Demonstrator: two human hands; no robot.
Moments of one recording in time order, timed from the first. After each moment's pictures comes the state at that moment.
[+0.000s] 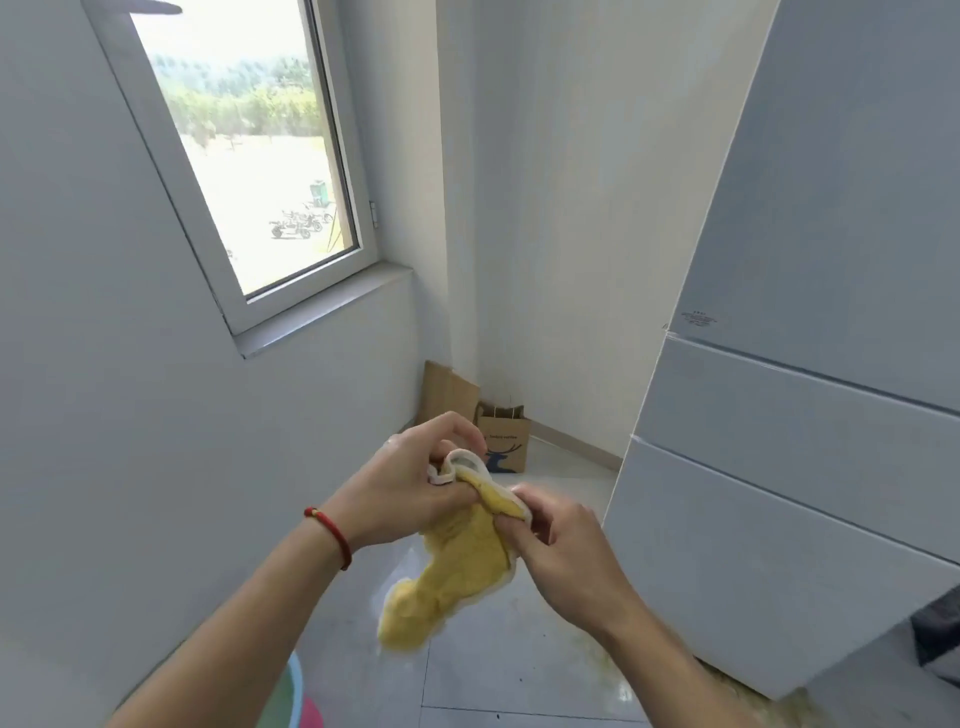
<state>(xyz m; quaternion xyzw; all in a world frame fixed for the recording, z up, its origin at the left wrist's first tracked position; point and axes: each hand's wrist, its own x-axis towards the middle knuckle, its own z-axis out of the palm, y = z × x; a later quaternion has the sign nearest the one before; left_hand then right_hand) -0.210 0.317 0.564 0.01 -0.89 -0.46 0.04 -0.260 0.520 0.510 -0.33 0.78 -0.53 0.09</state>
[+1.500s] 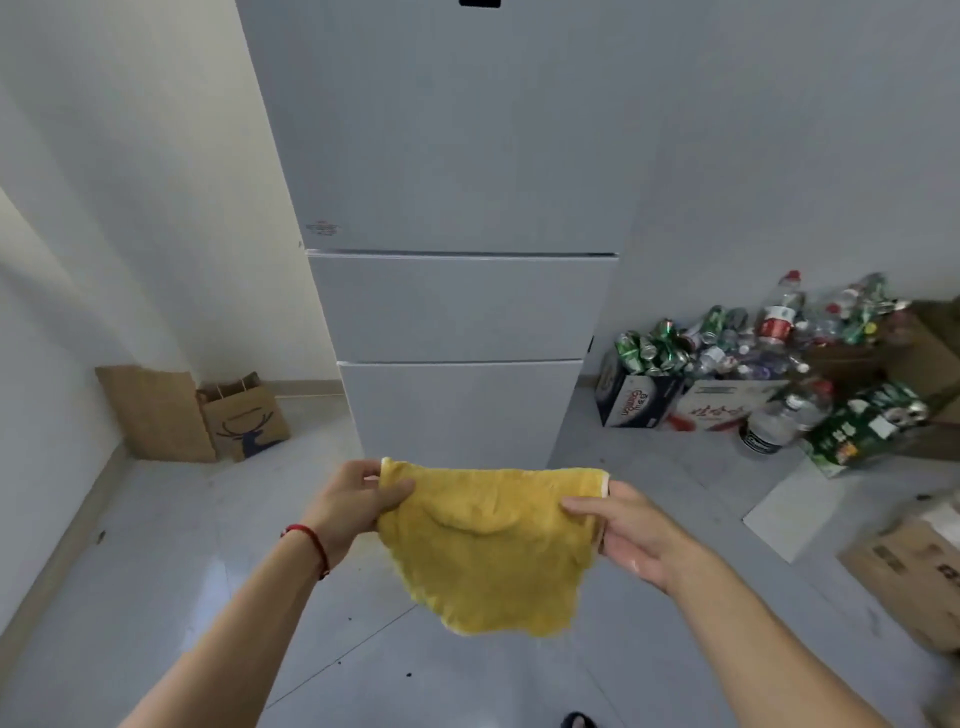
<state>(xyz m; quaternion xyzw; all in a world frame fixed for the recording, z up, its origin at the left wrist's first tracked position) -0.308 0.577 0.430 0.09 -0.72 -0.64 -0.24 -0.244 0.902 0.417 0.23 0.57 -0.76 0.20</state>
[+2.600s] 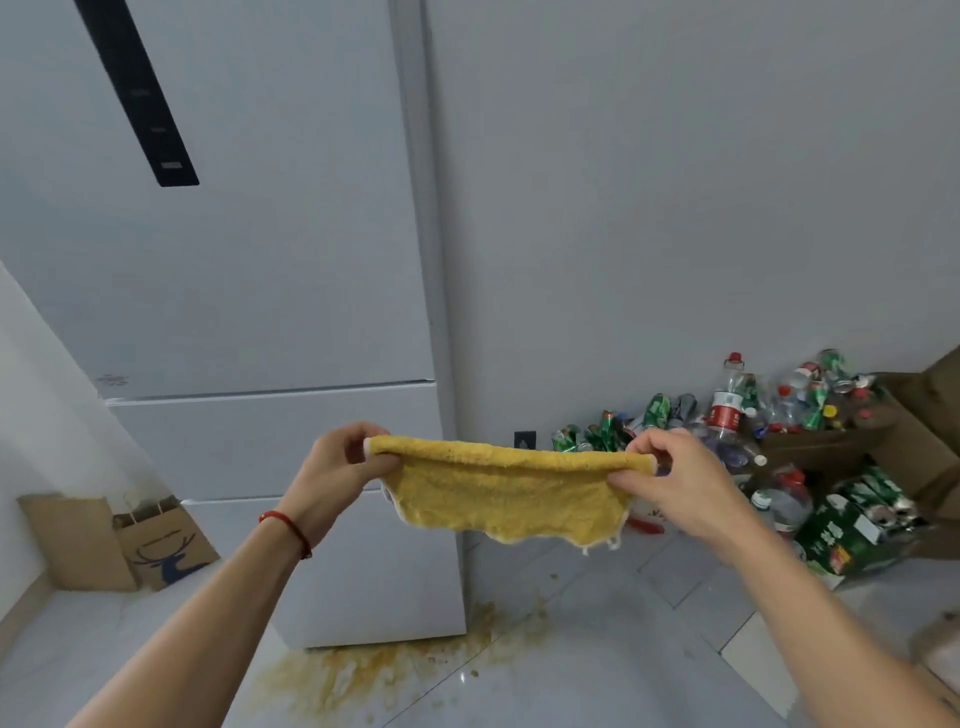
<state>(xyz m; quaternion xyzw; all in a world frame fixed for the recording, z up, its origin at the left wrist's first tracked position) -0.431 0.931 0.536 -0.09 -0.81 -0.58 -0.02 -0.343 1.300 0.548 0.09 0.89 -0.45 -0.07</state>
